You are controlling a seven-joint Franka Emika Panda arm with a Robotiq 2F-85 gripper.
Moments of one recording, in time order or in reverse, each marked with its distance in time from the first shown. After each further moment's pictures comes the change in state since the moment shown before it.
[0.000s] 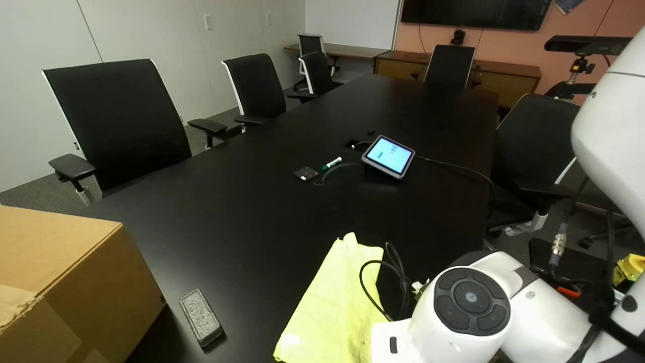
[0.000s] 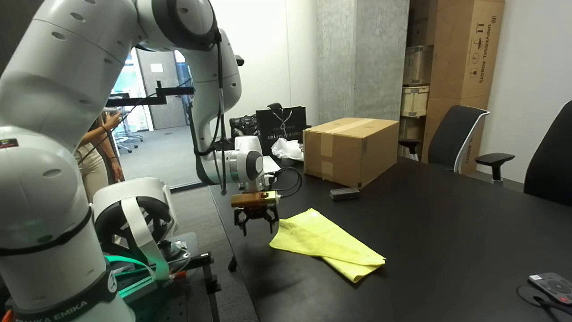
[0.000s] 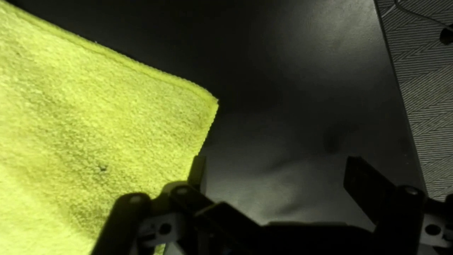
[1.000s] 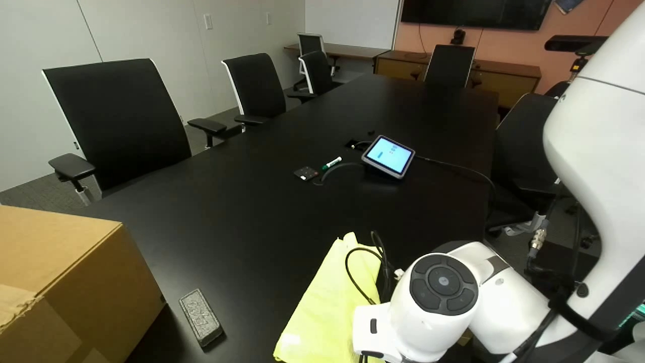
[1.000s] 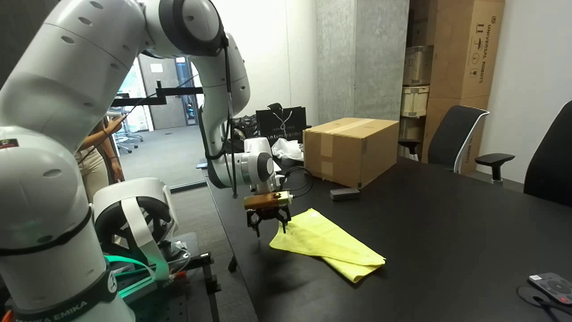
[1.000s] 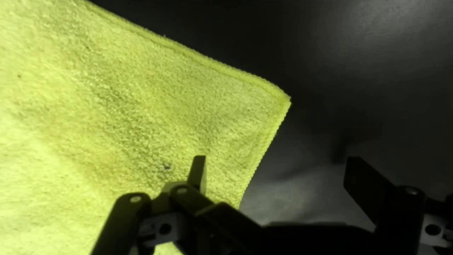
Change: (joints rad) arm 0.001 0.046 -0.057 0.075 -0.043 0.012 -0.014
